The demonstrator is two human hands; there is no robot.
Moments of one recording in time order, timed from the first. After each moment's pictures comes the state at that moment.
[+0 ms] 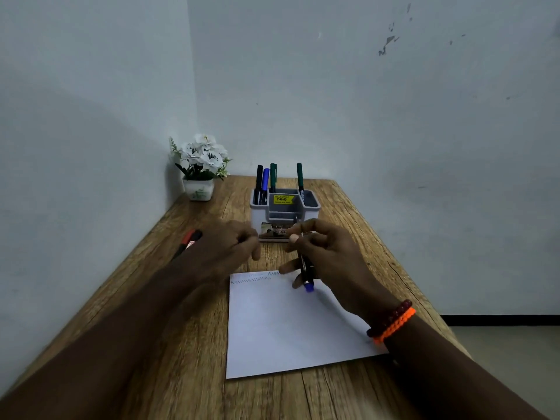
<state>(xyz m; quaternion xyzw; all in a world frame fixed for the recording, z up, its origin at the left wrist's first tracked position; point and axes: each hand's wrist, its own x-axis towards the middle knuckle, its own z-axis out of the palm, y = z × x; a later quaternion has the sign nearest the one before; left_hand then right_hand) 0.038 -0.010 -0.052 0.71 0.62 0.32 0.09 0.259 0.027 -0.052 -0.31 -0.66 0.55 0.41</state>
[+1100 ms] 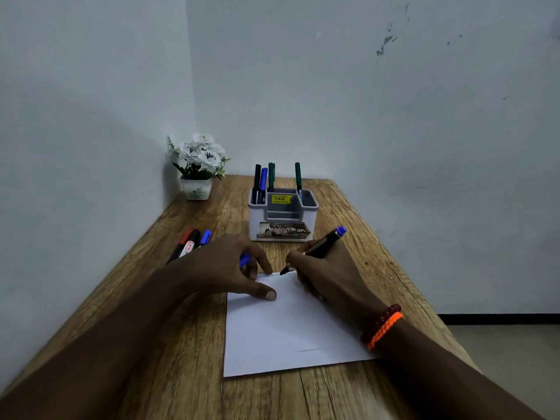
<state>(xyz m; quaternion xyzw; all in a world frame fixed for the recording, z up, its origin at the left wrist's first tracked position) 0.039 -0.010 -0.056 0.75 0.62 0.17 0.17 0.256 0.029 -0.074 -0.39 -0.69 0.45 0.42</state>
